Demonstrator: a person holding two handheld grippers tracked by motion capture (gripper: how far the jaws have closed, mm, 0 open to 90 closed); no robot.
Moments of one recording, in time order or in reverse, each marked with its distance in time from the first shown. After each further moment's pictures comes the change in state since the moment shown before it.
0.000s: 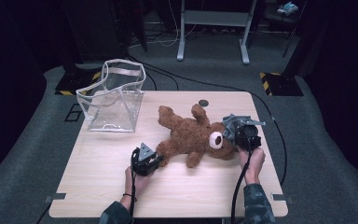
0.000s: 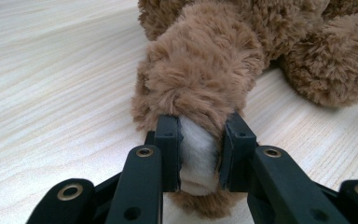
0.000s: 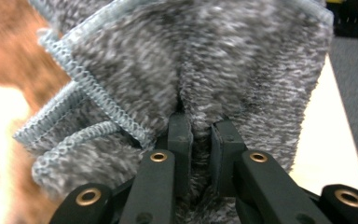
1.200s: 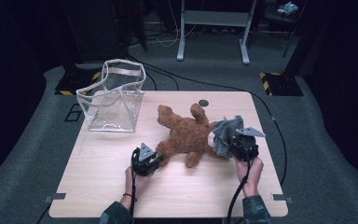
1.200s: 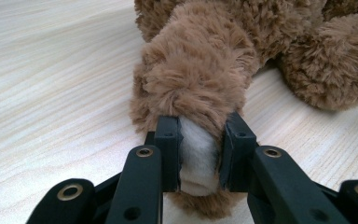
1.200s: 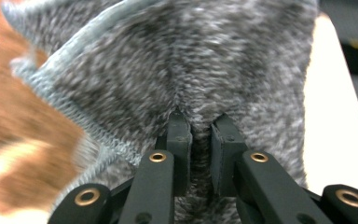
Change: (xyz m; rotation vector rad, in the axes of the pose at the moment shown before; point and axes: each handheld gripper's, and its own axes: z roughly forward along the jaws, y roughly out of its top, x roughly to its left) left arm 0.000 0.000 0.000 0.001 0.003 0.002; right arm 0.033 -0.015 -0.054 -0.123 0.107 -0.097
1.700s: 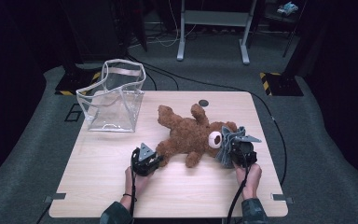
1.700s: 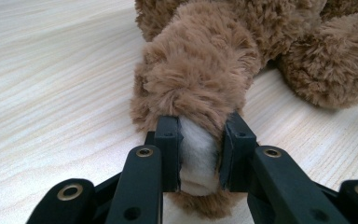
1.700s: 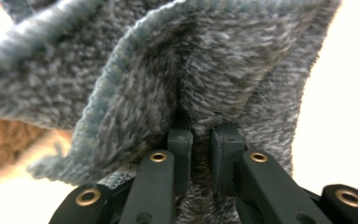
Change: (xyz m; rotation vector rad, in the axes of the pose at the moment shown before) left arm 0.000 0.000 0.000 -0.003 -0.002 -0.006; right arm -0.016 -0.039 0.034 0.132 -0.040 0.046
